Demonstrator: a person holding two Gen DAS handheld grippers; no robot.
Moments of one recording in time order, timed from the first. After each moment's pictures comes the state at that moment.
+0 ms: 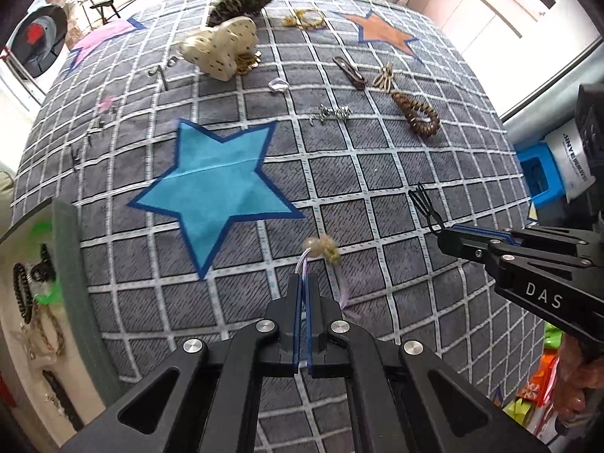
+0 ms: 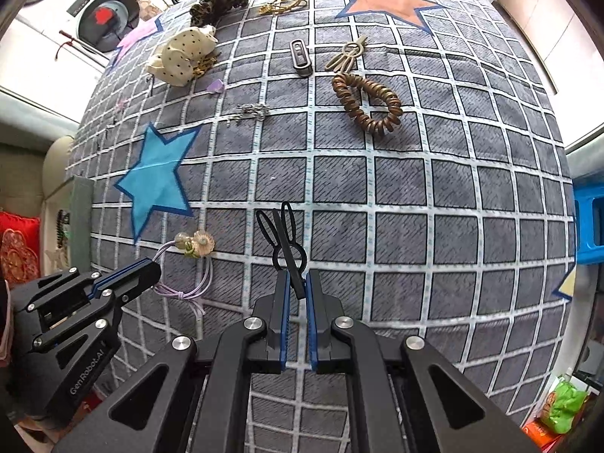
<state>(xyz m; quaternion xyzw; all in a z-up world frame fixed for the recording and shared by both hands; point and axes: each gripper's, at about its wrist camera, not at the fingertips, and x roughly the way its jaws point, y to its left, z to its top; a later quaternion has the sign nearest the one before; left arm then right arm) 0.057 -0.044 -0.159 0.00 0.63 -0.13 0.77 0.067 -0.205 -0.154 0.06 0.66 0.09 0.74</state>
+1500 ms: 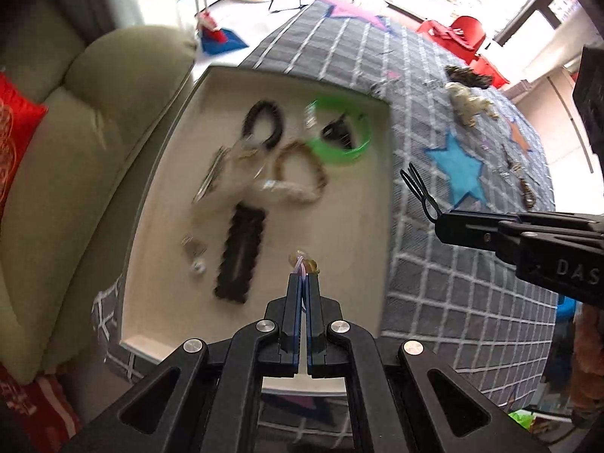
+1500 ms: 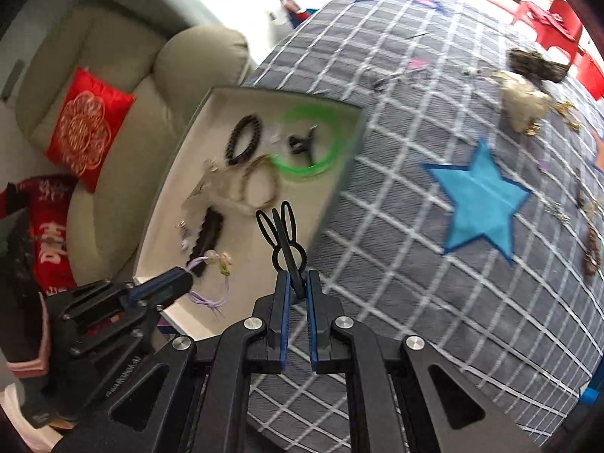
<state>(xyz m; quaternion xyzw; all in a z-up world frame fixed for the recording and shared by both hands) -0.086 0.206 -0.126 -0.16 0.60 0.07 0.78 0.024 0.090 -0.116 -0.08 0.66 0.32 0.68</state>
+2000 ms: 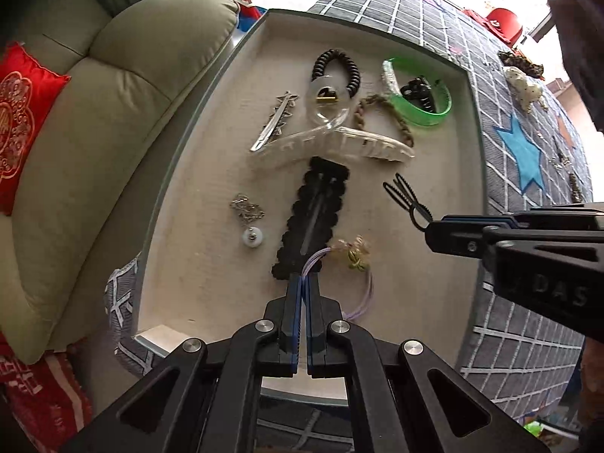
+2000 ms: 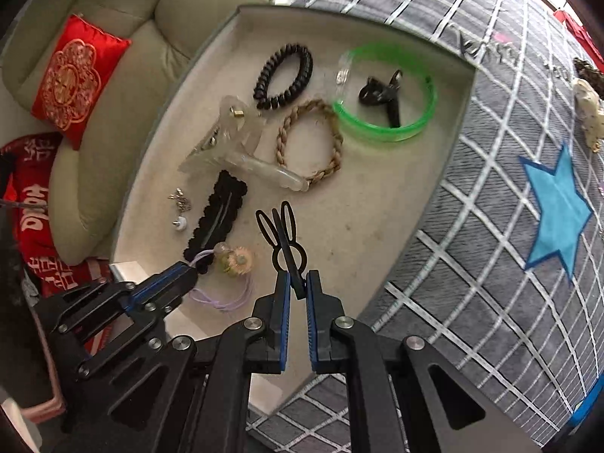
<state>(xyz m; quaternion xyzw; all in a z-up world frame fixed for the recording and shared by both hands) -0.103 0.232 -0.173 -0.15 0.62 0.12 0.76 0.006 0.158 -0.181 -0.14 0.70 0.31 0.63</state>
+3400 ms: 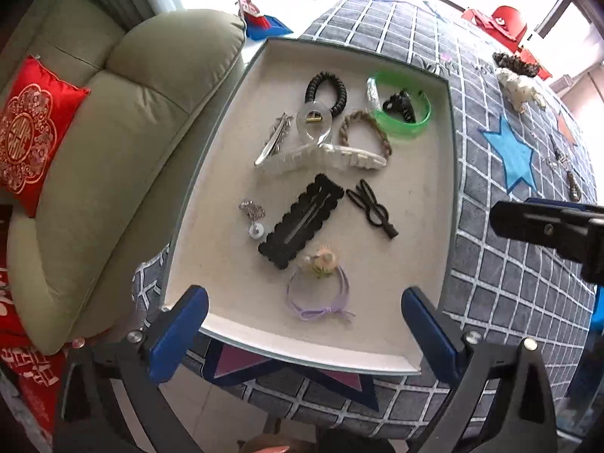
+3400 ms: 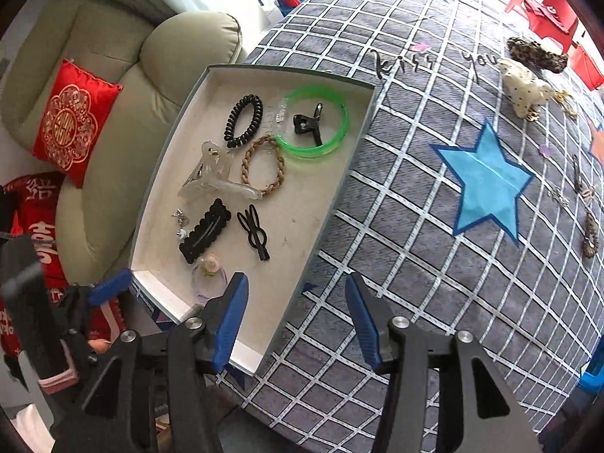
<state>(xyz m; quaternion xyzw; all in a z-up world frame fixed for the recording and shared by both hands) -0.111 0.209 -0.130 -0.13 0.61 0.15 0.76 0.016 0.090 -0.112 -0.09 0.67 0.28 0.68</state>
